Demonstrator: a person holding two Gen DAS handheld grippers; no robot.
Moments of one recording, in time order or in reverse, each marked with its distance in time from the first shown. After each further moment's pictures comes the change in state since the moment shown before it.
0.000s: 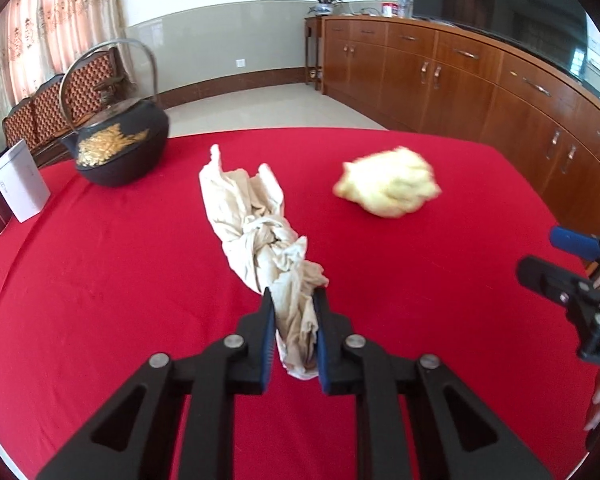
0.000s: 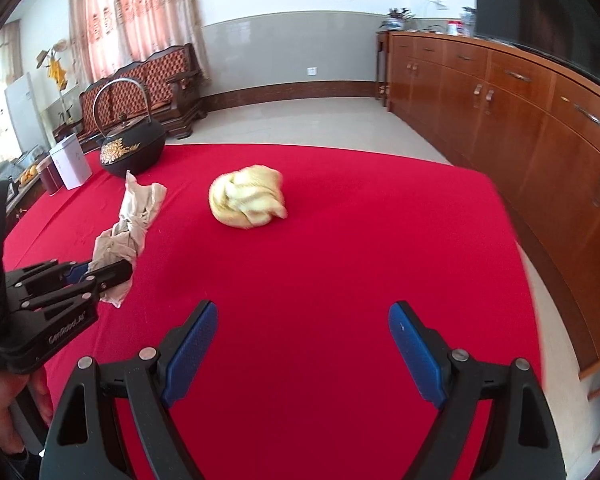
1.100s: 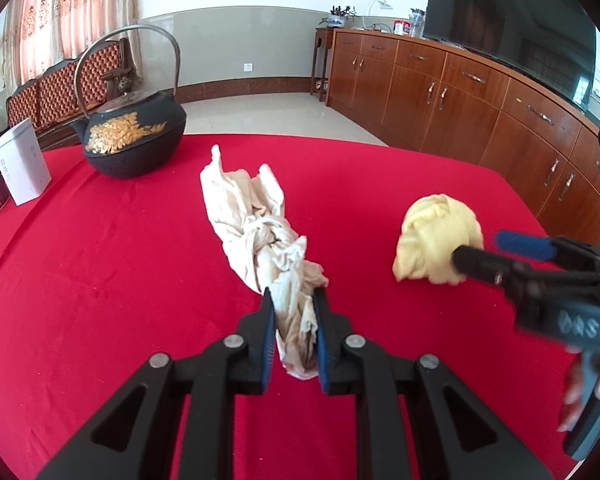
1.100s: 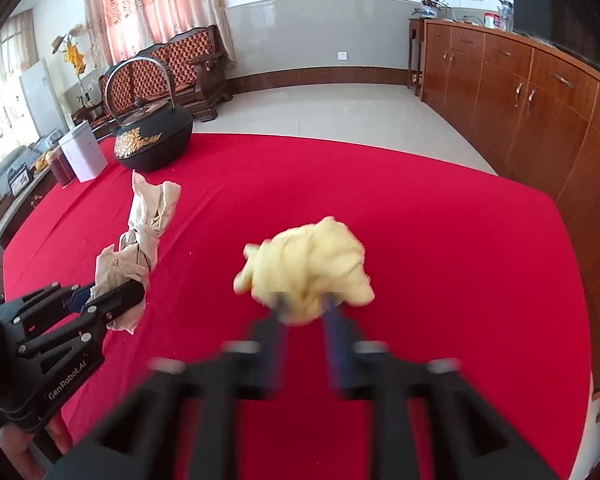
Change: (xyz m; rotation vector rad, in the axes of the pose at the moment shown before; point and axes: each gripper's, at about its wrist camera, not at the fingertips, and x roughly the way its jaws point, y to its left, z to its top) left arm -0.001 0.014 0.002 -0.072 -0.029 -0.046; right arm 0.052 0.043 0.034 -0.023 0.062 0.076
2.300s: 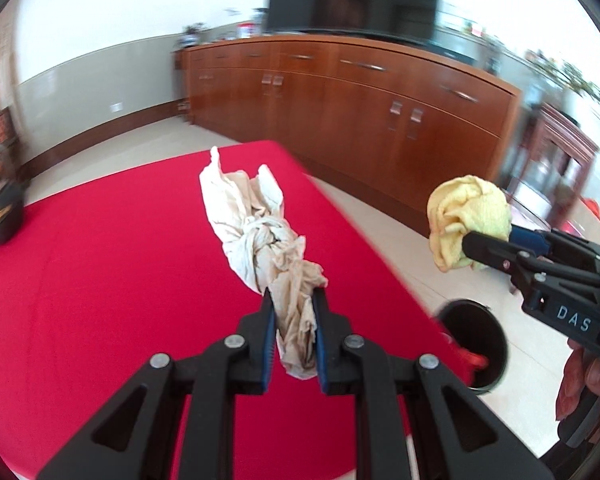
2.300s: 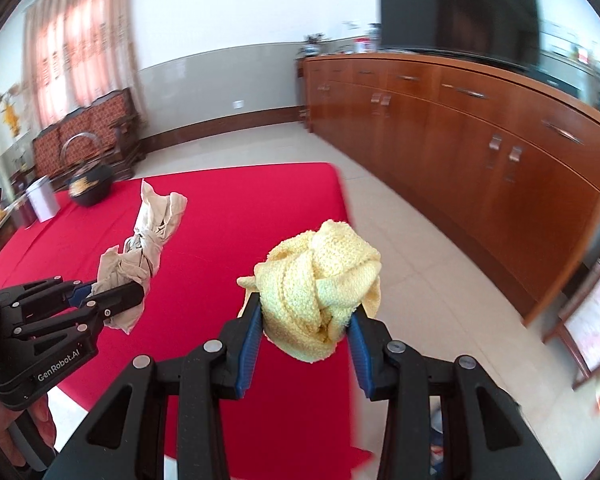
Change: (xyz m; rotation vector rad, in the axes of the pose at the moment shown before) left arm -0.105 -0.248 -0.076 0.325 -0.023 -0.339; right arm -0.261 -0.152 -0.179 0.199 -0.181 -0.305
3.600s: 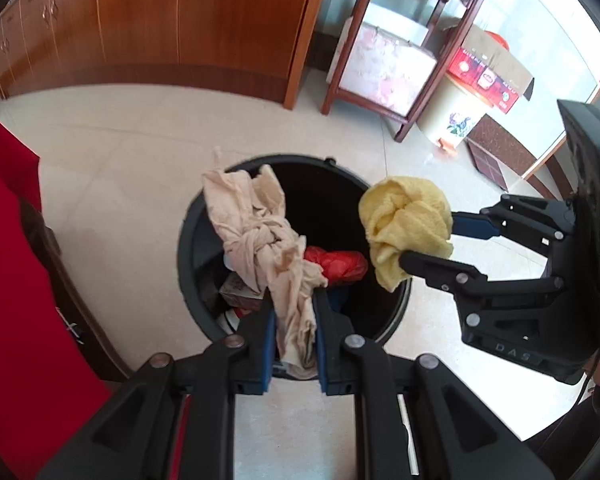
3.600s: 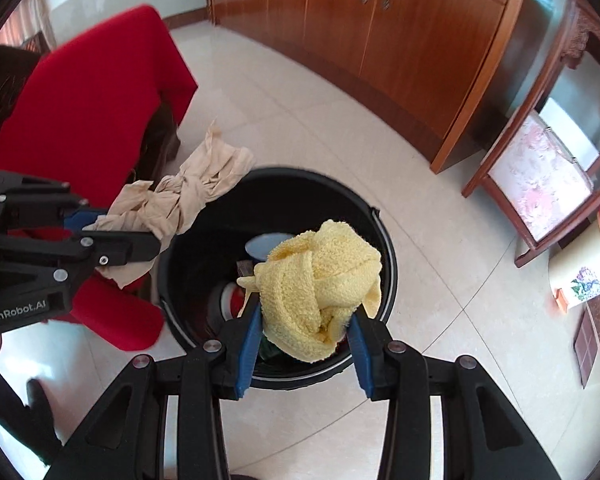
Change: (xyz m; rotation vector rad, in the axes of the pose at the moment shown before) left arm 0.177 -0.266 -0.094 0.323 0.430 -0.408; right arm 0.017 -0.287 -0.240 0.071 0.399 -0.195
